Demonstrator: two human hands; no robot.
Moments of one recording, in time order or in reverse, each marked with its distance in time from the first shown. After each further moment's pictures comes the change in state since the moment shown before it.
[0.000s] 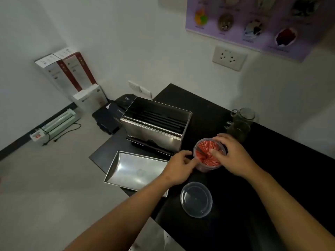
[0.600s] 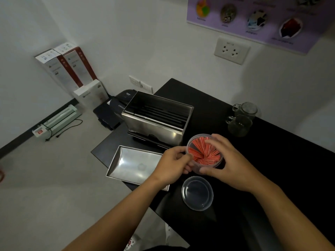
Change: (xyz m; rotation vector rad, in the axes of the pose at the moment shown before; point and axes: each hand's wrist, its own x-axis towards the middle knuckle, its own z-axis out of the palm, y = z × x) left_hand -0.045 0.025 -0.023 -0.243 0.009 0.029; right_hand -0.052 -0.027 -0.005 0.071 -0.173 -0.195
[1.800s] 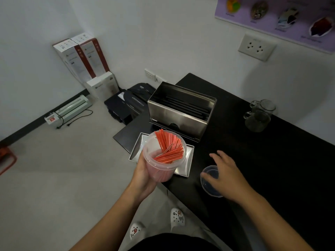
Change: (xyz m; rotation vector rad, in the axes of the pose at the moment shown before) left_hand -0.095 -0.062 -0.107 -0.747 0.181 -0.061; right_hand -0.022 -0.038 0.104 -0.261 -0.057 0.316
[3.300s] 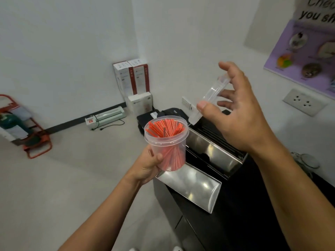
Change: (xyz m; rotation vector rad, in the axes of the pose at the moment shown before) left_hand -0.003 0.109 -0.038 0.094 -0.300 0.407; right_hand 0.017 -0.242 -0.171 0.534 0.367 -0.810
